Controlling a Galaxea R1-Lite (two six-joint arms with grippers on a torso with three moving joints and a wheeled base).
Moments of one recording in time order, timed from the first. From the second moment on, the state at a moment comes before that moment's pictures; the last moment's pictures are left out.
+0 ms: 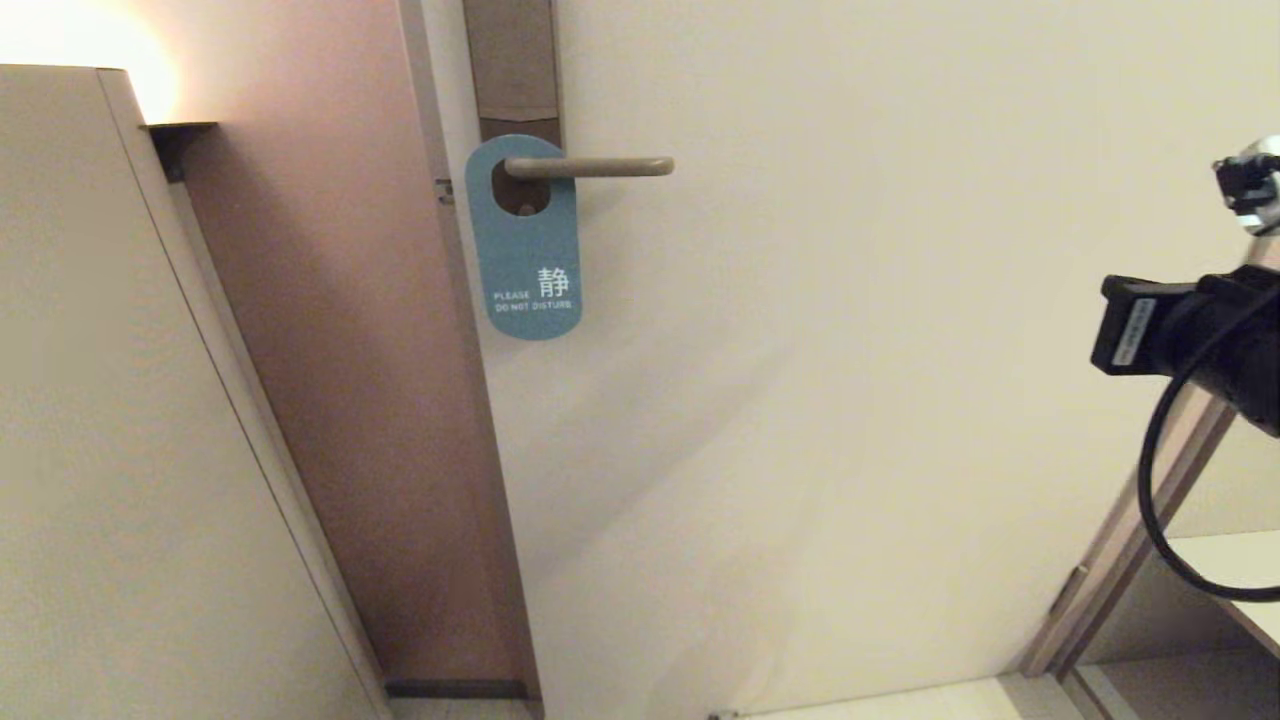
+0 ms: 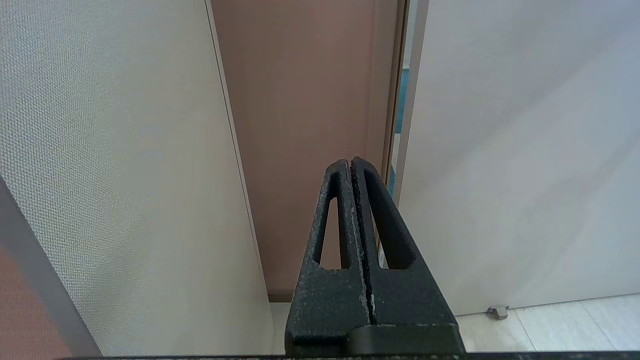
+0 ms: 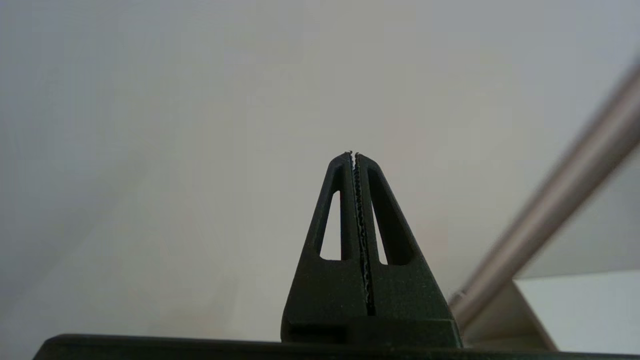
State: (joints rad) left arm 0.00 0.00 0.00 0.01 0.01 -0.01; right arm 0.28 1.34 -0.80 -0.44 -0.46 -0.05
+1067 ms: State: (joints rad) left arm 0.00 0.00 0.00 0.01 0.01 -0.01; right arm 0.06 0.90 -0.35 -0.44 -0.34 -0.11
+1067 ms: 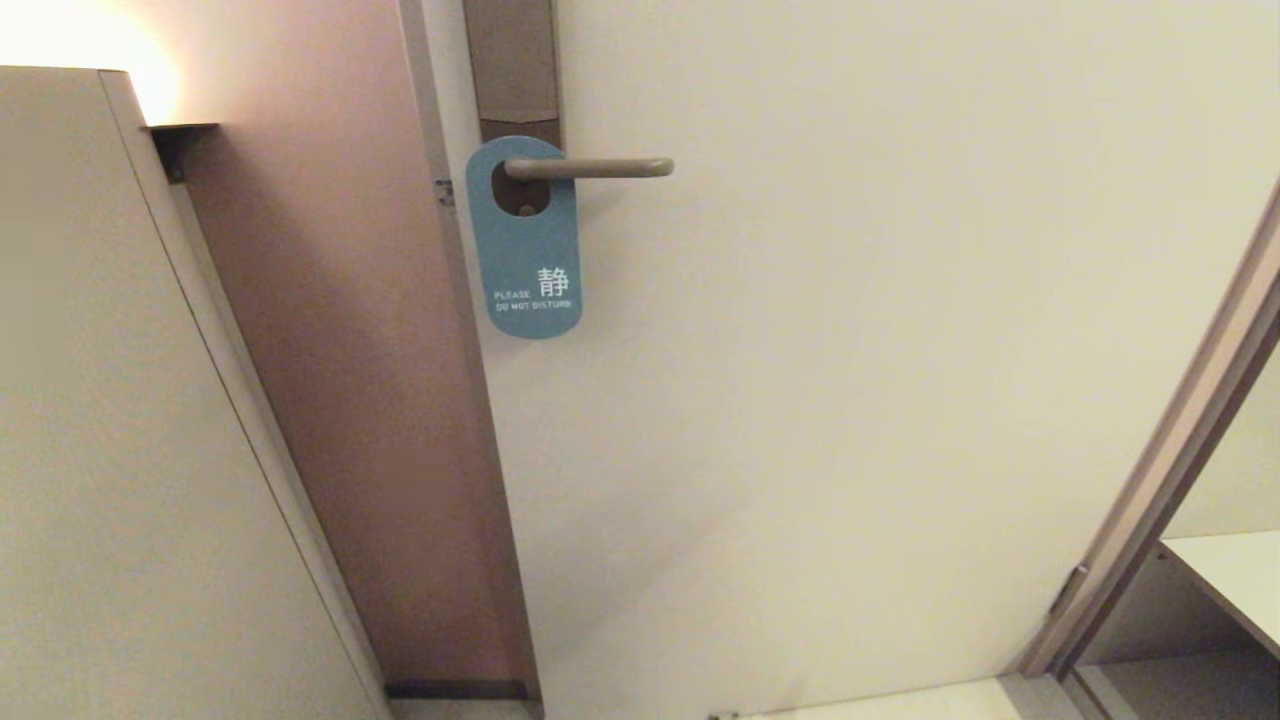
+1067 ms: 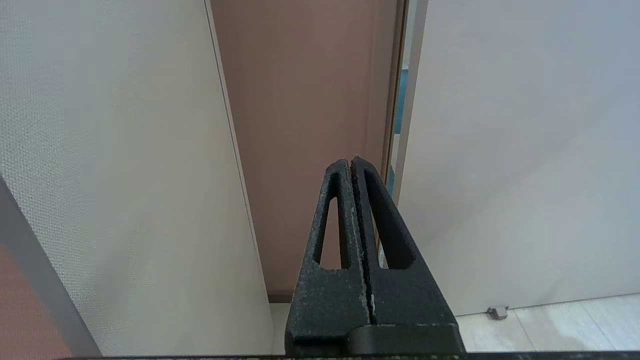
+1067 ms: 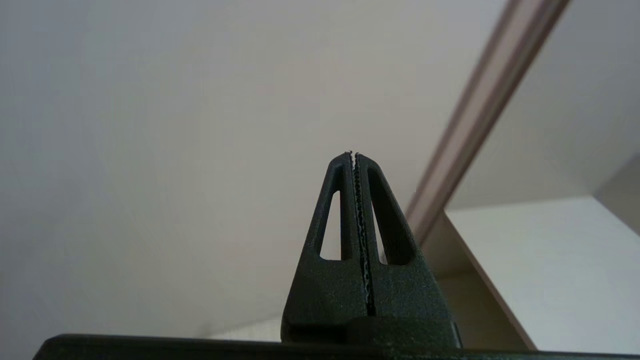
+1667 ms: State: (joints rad) left arm 0.00 0.00 0.00 0.01 0.01 -0.01; right arm -0.01 0.73 -0.15 -0.45 -0.24 -0.12
